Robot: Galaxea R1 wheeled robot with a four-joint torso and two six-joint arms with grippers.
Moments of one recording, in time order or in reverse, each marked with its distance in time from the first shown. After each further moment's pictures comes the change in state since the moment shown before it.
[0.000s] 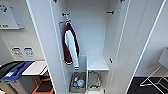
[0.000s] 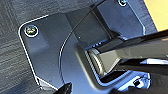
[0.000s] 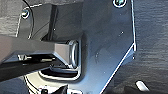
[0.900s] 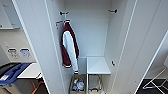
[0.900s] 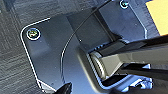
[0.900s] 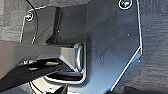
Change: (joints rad) left arm -0.015 0.000 0.000 0.000 0.000 -0.001; right arm 0.013 0.020 -0.001 0.000 0.004 -0.001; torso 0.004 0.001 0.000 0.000
